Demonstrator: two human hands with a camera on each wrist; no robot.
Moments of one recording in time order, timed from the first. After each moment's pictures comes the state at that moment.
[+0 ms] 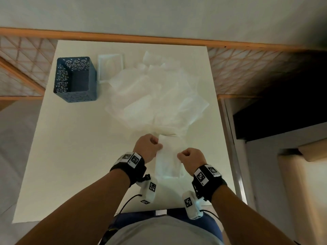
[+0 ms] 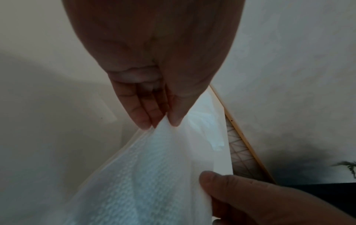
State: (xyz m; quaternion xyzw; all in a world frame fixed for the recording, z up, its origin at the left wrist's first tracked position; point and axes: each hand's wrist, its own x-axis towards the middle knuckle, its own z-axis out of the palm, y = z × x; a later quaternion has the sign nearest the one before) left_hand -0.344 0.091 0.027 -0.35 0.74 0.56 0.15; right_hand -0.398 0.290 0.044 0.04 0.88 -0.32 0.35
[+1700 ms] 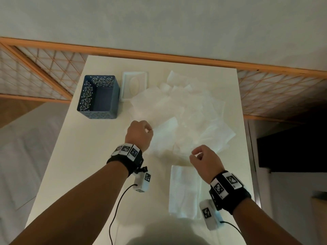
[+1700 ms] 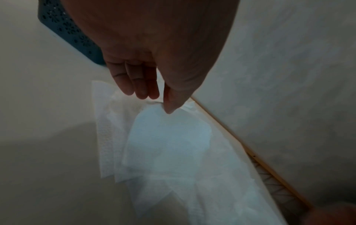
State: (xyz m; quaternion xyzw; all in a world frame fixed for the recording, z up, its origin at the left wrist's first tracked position) left_hand -0.425 -0.040 0.038 -0.39 0.85 0.35 0.04; right_hand -0.486 0.219 0.074 -0.09 0.89 -0.31 0.33
